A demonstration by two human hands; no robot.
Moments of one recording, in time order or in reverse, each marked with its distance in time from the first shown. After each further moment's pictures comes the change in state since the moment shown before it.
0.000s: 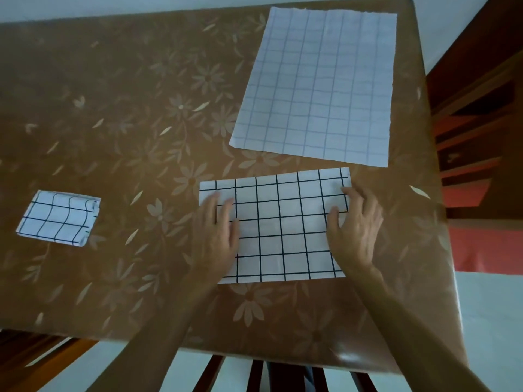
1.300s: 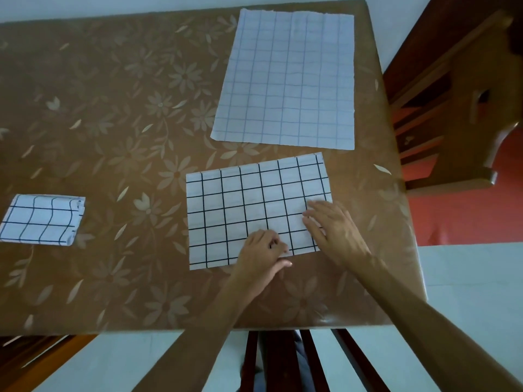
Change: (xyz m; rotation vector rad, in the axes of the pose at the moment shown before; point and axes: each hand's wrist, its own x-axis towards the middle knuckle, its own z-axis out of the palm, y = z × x) left_hand -0.062 0.075 0.030 -0.228 -0.356 0.437; right_hand -0.035 0.029 -0.043 0.010 -0.429 -0.352
